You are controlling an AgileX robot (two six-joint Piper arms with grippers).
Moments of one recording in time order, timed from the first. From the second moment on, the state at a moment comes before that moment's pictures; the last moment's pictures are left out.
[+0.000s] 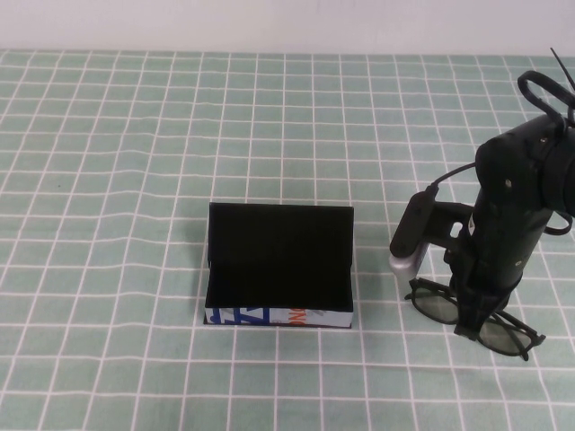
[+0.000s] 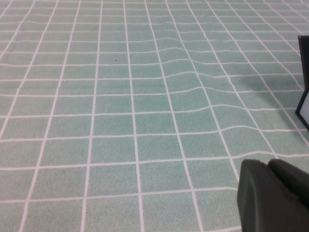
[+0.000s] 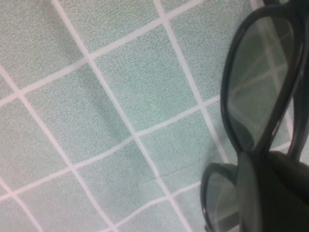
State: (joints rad) right arm 0.45 1.76 -1.20 -0.08 1.01 -0.65; left arm -0.16 -0.02 0.02 -0.03 0.36 -0.01
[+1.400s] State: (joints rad) right arm 0.45 1.80 -1.37 -0.02 1.14 -0.69; left arm -0.16 -0.02 0.02 -0.03 0.36 -0.01
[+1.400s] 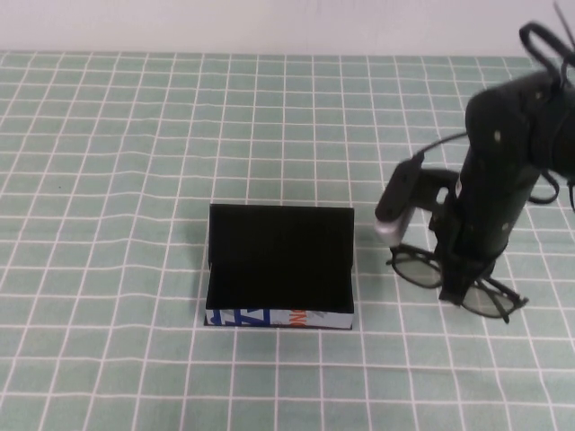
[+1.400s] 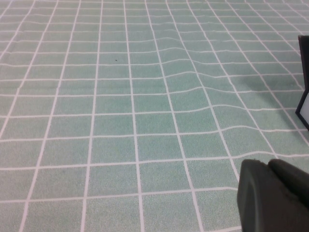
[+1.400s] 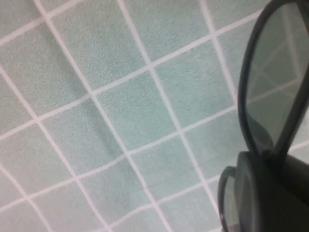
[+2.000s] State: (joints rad) right arm 0.54 1.80 -1.66 0.26 1.23 -0.96; left arm -0.16 -0.02 0.02 -0.03 0.36 -0.01
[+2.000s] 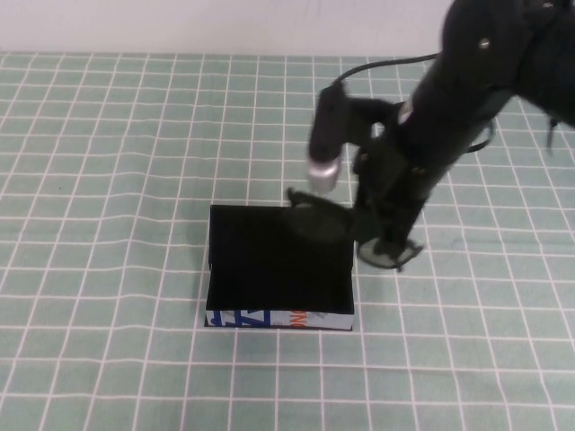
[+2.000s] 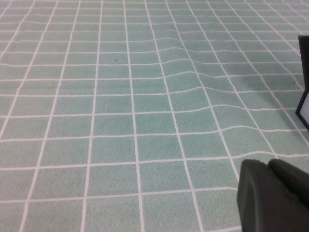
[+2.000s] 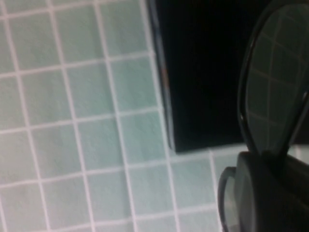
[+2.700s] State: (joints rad) right arm 0.67 2.07 -1.87 0.27 1.23 -1.04; left arm -0.16 -0.02 0.02 -0.03 0.36 -0.01
